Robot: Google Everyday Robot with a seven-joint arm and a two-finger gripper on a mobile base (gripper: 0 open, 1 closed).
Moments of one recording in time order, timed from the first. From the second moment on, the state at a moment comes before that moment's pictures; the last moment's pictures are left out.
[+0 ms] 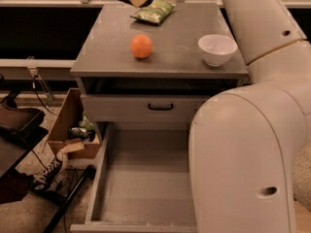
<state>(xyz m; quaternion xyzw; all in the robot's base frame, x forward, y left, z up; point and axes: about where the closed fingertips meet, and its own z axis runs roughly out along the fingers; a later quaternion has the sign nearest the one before) 0.778 0.023 1.031 -0.48 0.77 0.09 0.40</state>
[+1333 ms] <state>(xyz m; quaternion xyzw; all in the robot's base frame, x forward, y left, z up) 0.839 0.134 0.981 -0.45 0.78 0.15 0.41</state>
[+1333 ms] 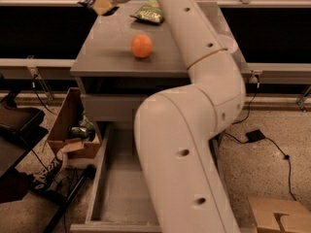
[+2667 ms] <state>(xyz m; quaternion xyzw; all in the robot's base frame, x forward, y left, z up) 0.876 0.136 0.858 -0.30 0.89 0.15 0.31</state>
